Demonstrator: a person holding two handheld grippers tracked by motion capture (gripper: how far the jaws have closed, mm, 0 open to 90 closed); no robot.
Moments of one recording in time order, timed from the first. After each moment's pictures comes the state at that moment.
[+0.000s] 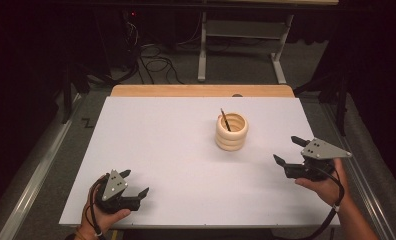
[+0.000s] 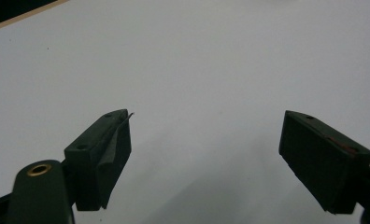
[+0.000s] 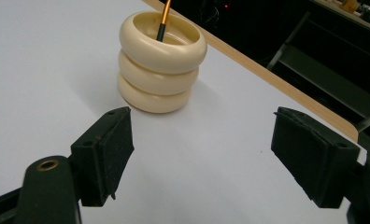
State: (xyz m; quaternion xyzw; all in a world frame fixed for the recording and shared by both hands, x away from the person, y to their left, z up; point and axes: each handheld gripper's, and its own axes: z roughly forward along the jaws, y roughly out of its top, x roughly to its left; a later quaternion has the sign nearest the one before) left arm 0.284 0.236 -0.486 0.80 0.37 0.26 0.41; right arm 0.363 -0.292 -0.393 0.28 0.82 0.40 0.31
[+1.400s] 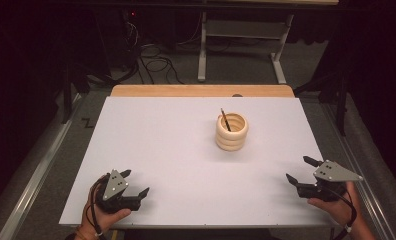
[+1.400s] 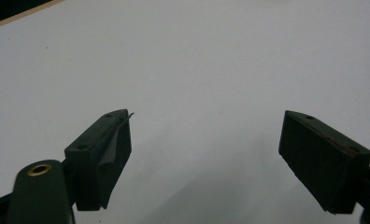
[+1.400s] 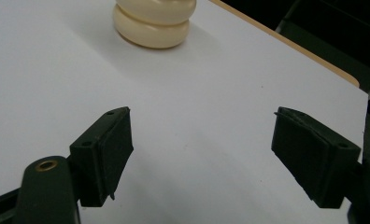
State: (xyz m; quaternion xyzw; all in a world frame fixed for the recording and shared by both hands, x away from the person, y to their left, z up) left arm 0.285 0.235 -0.486 0.80 0.37 0.26 0.40; right arm 0.334 -0.336 -0.440 0.29 0.82 0.38 0.31
